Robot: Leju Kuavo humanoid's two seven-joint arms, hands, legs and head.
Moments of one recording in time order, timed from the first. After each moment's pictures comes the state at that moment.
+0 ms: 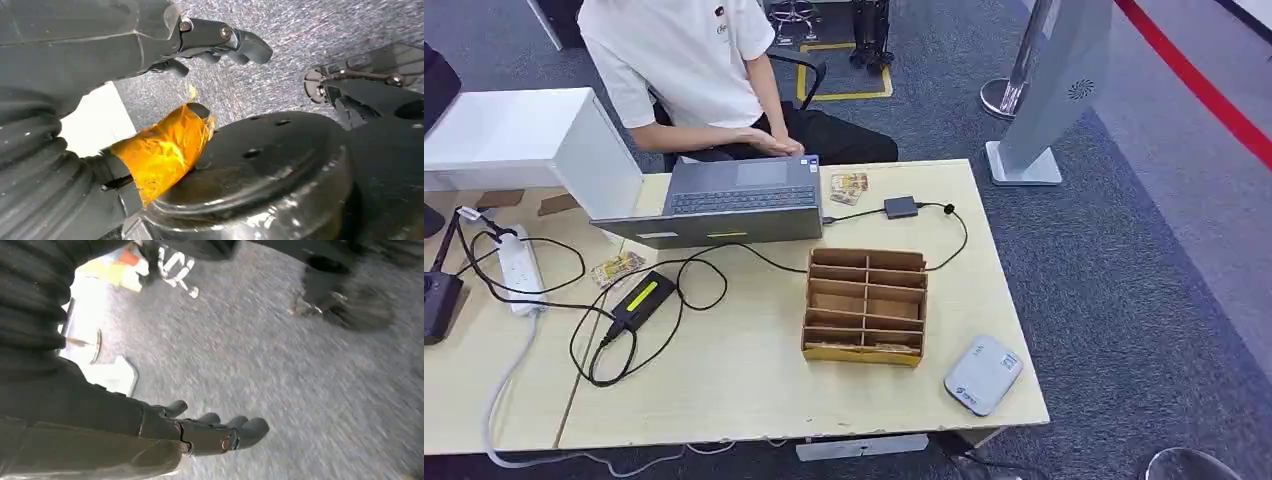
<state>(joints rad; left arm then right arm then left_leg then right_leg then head) 0.01 0.01 -0.54 -0.26 0.39 0.06 0.19 -0.21 0.05 0.41 -0.37 0.06 0.08 0.44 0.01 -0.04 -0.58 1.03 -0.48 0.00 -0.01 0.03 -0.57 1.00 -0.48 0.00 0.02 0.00</state>
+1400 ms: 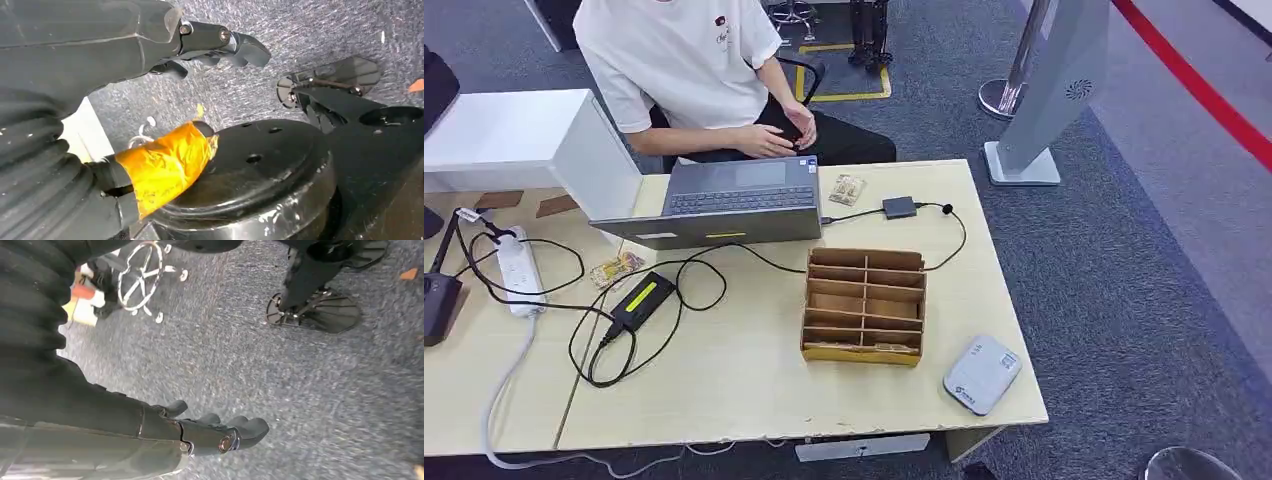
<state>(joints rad) 0.07 0.00 -0.29 -0.34 0.17 0.03 0.10 -0.07 0.02 0.25 -0.39 0.01 0.03 0.19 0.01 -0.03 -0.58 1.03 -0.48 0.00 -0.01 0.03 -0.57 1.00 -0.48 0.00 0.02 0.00</state>
